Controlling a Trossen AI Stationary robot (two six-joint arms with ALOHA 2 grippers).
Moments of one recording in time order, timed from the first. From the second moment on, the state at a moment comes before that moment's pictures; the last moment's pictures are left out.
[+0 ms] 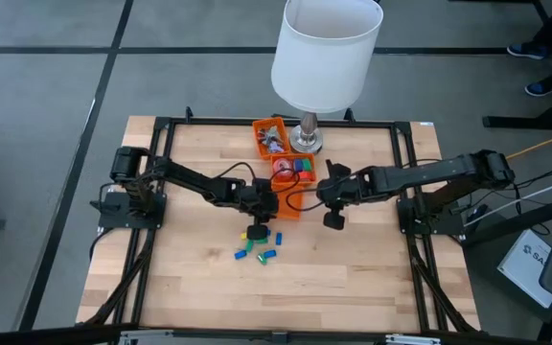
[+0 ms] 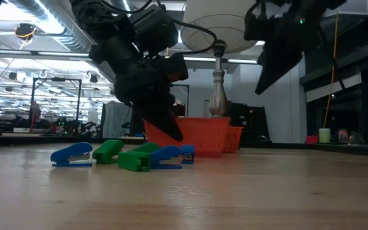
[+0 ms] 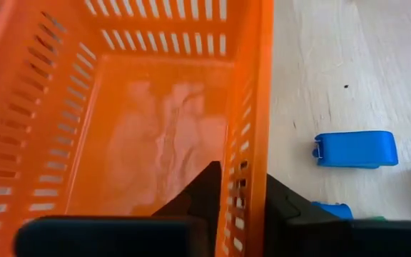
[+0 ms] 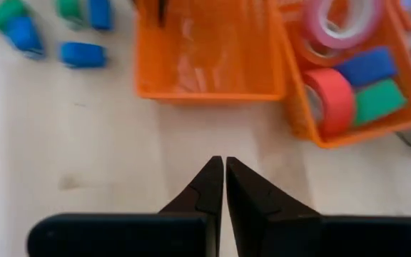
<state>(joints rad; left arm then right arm) 0.00 1.79 0.93 0.00 0.00 0.01 0.09 1.38 0.96 -0.63 0.20 0.18</state>
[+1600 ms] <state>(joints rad) -0.14 0.75 0.56 -0.33 -0.43 -0.23 -0.26 1.53 0.64 0.01 0.21 0.53</state>
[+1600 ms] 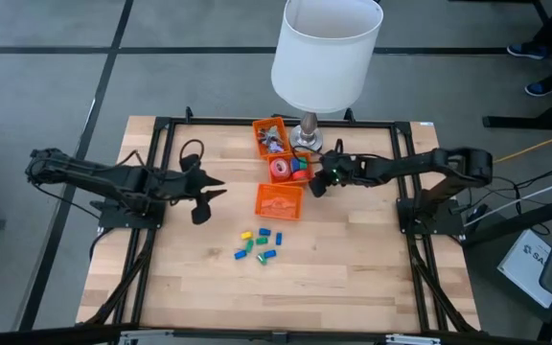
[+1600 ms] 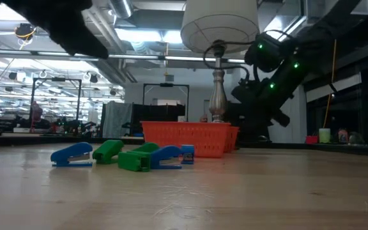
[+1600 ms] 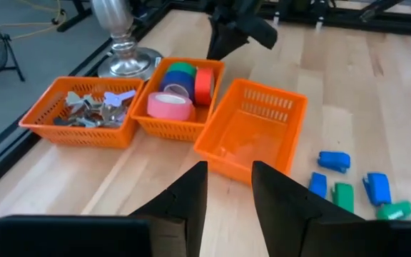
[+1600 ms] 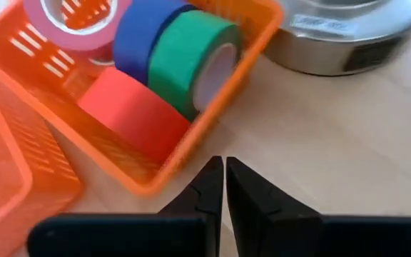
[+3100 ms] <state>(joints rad) -0.15 0.33 0.02 0.25 -0.29 -0.09 -0.17 1.62 0.87 0.03 0.02 0.44</state>
